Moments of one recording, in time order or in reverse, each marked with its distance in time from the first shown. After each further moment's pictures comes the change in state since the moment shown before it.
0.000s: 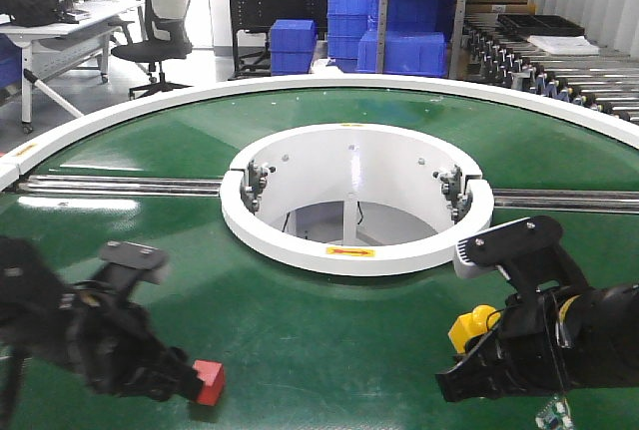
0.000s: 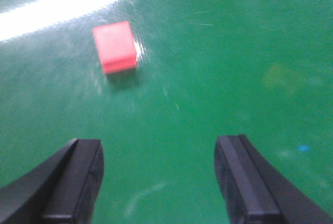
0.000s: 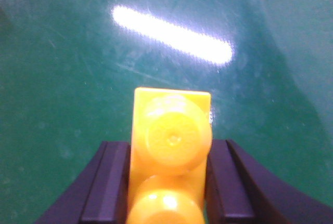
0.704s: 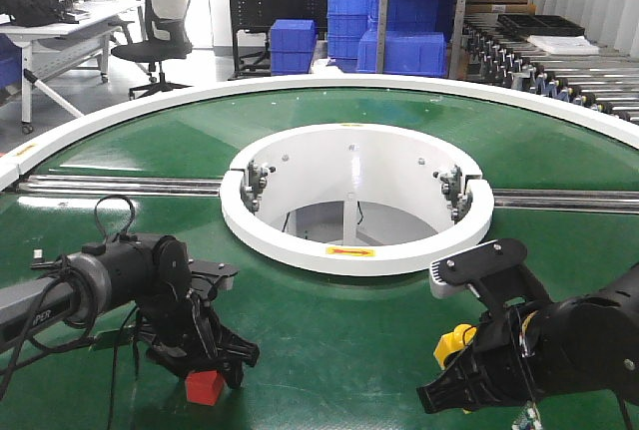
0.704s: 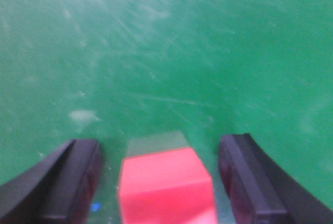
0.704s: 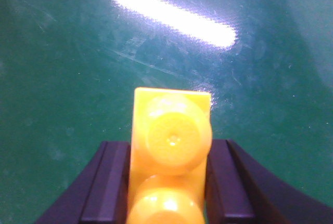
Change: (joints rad) left arm -0.049 0.560 -0.571 0.273 0.176 -0.375; right arm 0.000 0.109 0.001 -0.001 -0.041 0.000
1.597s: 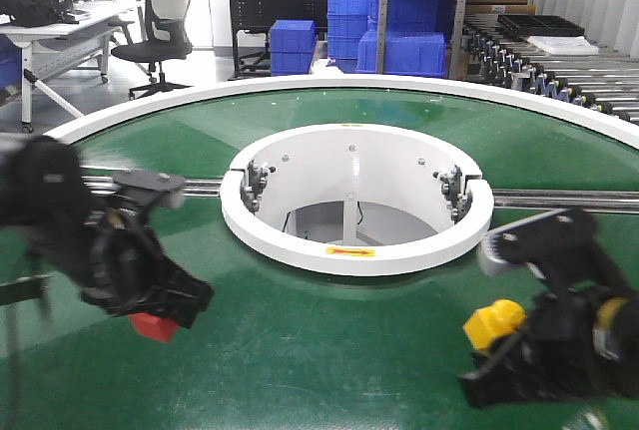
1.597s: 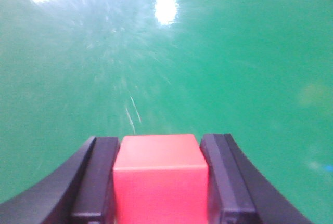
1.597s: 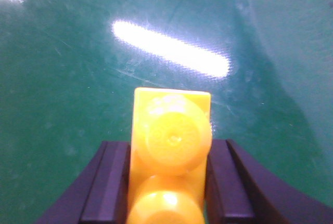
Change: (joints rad) left arm -0.021 -0.582 0.252 0.025 0.087 0.021; right arm 0.000 -0.243 0.054 -0.002 0.051 -0.002
